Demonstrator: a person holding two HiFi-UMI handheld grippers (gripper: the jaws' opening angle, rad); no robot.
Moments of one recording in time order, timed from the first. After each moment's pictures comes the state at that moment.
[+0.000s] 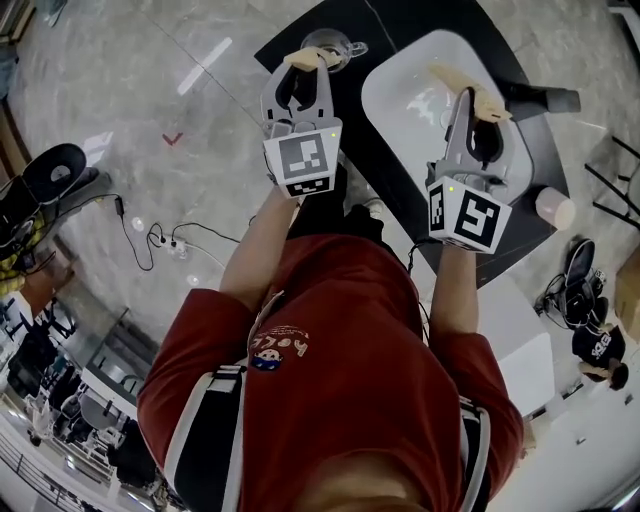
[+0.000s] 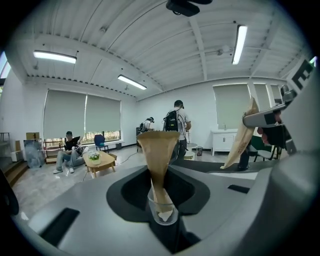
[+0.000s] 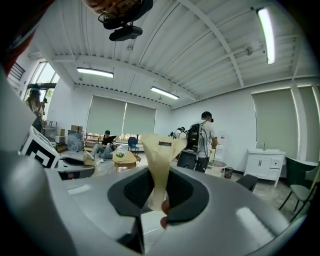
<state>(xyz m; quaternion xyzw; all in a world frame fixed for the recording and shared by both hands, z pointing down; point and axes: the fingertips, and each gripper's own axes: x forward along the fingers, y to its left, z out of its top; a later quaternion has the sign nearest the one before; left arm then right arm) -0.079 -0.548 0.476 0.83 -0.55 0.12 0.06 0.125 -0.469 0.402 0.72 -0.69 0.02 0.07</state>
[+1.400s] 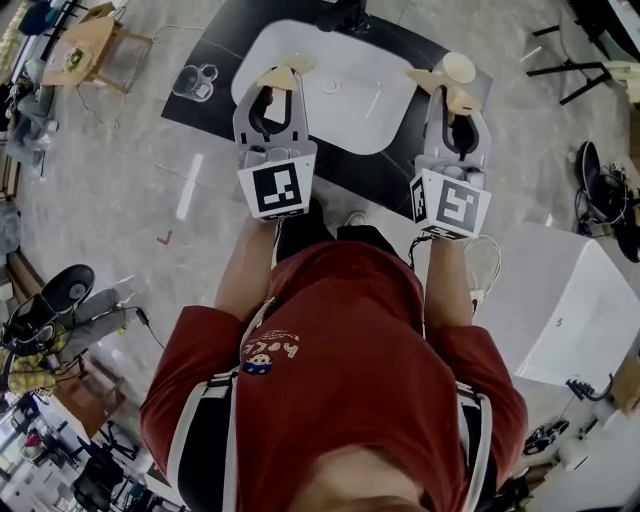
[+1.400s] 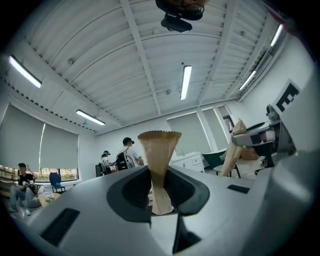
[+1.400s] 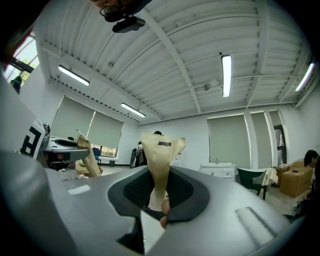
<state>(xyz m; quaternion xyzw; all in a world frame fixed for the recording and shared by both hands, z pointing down) 0.096 -0.307 0.344 0.93 -0.35 0.01 -0.10 0.263 -0.165 0.338 0.84 -0.53 -0.06 0.01</state>
